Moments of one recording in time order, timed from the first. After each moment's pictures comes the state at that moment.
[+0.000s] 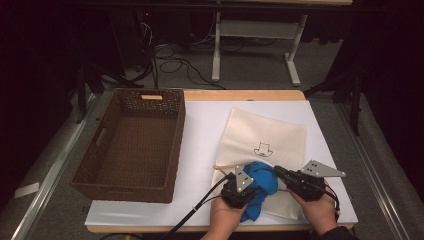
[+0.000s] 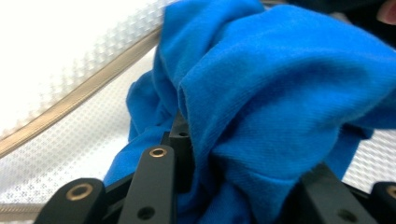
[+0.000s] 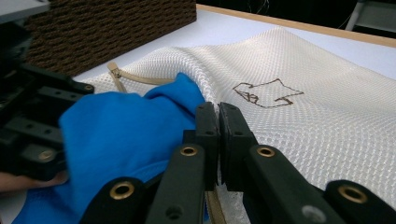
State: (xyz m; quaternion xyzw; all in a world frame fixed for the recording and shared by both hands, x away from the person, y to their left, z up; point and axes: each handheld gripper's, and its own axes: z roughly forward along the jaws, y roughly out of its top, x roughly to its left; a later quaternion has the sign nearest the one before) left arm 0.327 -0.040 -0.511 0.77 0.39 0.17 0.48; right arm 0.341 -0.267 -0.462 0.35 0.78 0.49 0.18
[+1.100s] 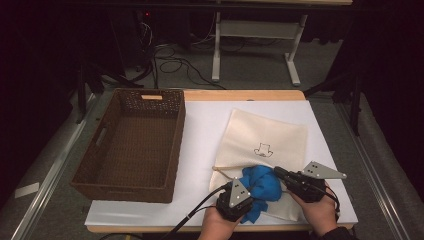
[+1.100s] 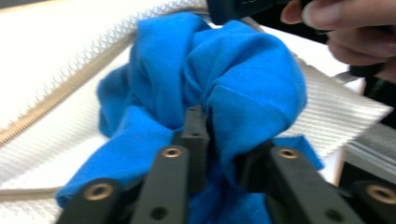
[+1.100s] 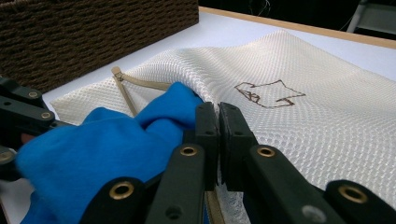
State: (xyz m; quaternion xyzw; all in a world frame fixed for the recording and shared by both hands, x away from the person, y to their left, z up) left arm 0.295 -0.024 -0.499 0.78 0.31 0.15 0.51; right arm 0.337 -0.267 -0.462 0.35 0.78 0.49 0.18
